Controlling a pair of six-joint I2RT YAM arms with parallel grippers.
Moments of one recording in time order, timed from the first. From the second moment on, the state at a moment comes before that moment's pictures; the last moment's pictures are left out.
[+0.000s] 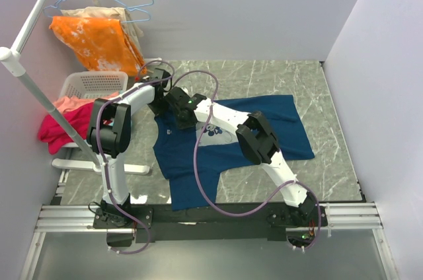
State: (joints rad) left arm -0.26 2.03 1.47 -0.64 -0.28 -0.94; right arm 0.87 2.40 2.04 -0.70 0.15 0.51
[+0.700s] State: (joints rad) left arm -0.26 2.03 1.58 -0.68 -0.26 -0.94; right arm 0.87 2.37 2.01 -0.69 0.27 0.52
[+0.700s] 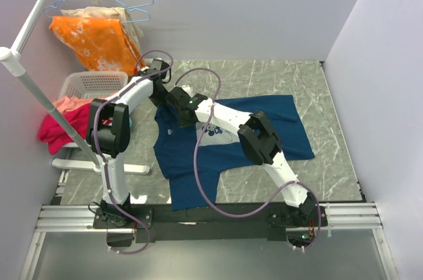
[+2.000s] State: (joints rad) left arm -0.45 1.63 1.20 -0.82 -0.17 -1.01; right arm 0.87 2.06 1.73 -0.80 0.31 0.71
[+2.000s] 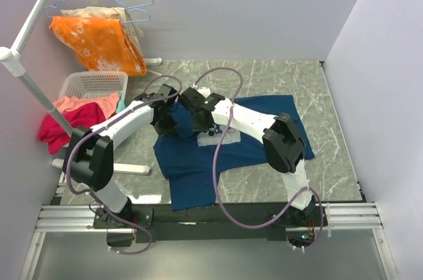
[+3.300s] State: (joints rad) left arm -0.40 1.96 1.62 -0.81 -0.21 -0.94; right arm 0.37 1.96 1.68 -0.83 0.22 0.75
